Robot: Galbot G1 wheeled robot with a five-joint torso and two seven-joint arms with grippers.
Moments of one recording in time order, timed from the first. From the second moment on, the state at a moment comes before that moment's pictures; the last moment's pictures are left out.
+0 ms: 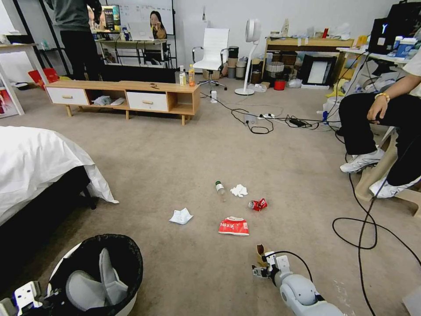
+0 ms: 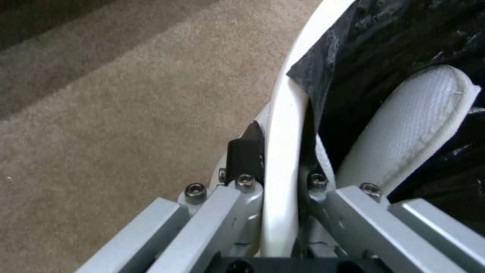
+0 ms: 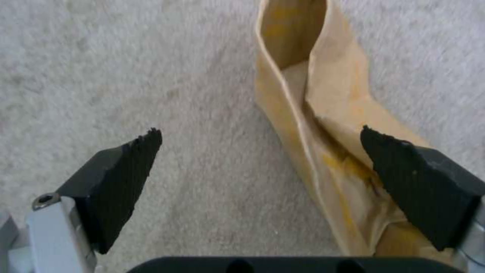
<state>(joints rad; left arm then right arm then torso) 1.62 -1.43 -1.08 -2.12 -0.72 0.74 -0.25 -0.98 1.18 0.09 1.24 0.41 -0.45 0.10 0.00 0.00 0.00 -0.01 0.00</state>
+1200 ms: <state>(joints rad) 1.62 -1.43 -1.08 -2.11 -0.72 0.74 -0.25 -0.95 1.22 0.09 1.10 0.34 -0.38 0.08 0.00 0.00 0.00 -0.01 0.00</state>
